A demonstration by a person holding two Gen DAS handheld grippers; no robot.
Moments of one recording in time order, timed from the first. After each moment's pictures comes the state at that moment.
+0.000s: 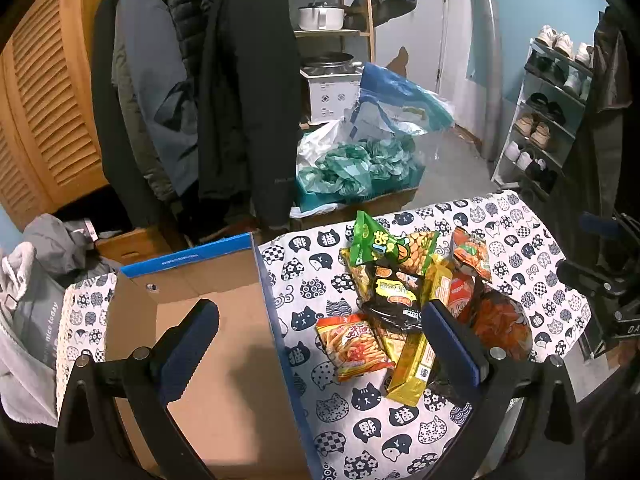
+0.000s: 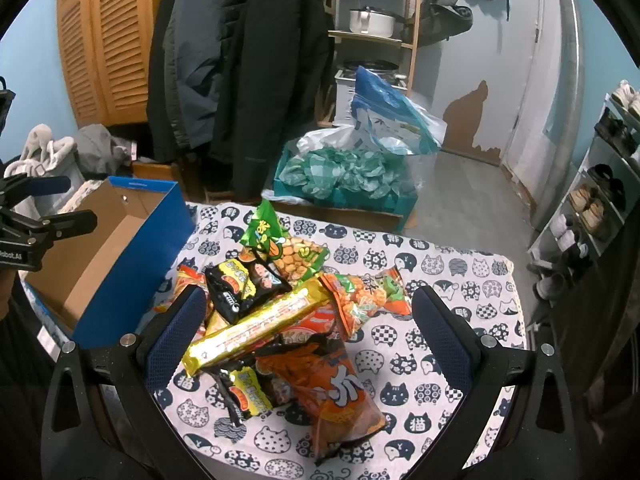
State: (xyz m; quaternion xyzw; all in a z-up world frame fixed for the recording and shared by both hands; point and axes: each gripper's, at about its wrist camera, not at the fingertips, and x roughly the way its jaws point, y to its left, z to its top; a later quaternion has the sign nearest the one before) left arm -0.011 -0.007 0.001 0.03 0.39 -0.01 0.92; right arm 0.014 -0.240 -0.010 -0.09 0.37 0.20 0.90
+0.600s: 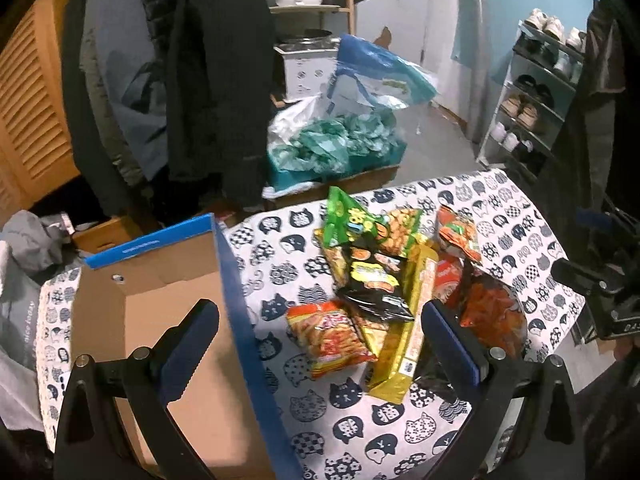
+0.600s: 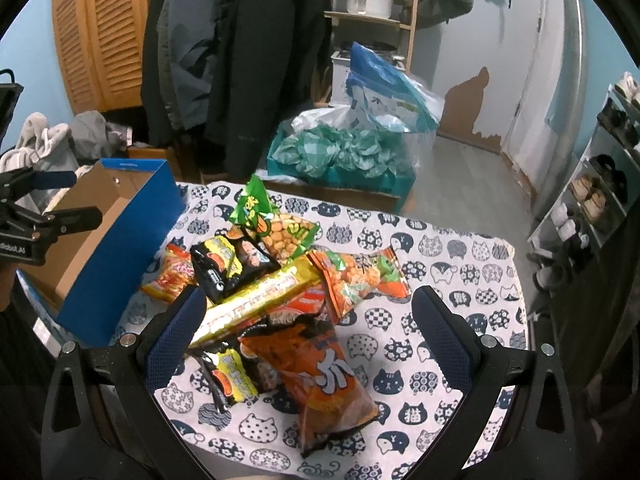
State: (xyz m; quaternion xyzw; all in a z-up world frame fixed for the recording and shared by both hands) left arm 0.012 -0.024 -0.029 0.03 0.44 -0.05 0.90; right arm 0.021 -0.254 -0.033 -0.09 0.39 0.20 0.89
